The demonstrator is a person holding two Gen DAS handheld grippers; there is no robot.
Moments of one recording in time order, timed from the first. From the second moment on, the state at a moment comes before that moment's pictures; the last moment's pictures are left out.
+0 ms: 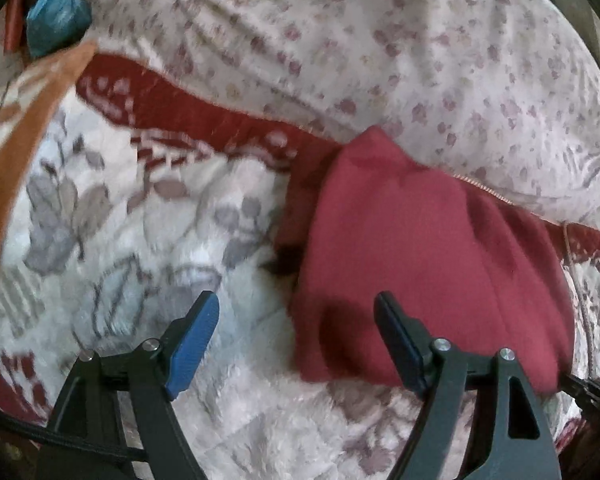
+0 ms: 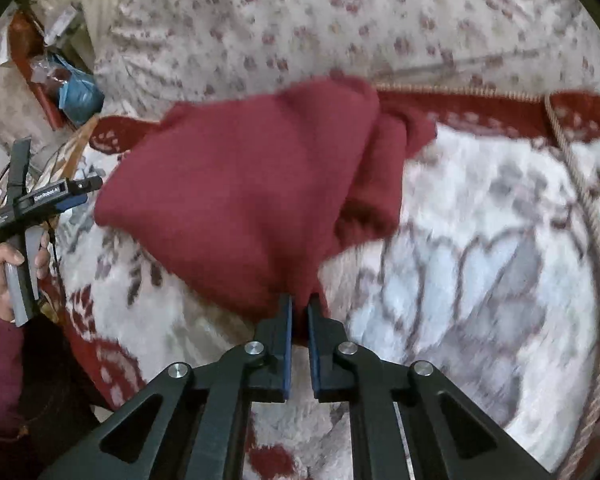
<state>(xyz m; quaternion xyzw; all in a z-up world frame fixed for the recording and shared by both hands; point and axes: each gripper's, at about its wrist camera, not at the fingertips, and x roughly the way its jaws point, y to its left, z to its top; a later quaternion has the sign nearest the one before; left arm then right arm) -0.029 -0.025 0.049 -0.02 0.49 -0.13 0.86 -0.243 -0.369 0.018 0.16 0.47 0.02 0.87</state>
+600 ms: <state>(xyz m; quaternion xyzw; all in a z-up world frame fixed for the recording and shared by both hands) -0.003 -0.033 0.030 -0.01 0.48 -0.11 0.87 -0.080 -0.390 0.026 0.19 0.44 -0.07 0.87</state>
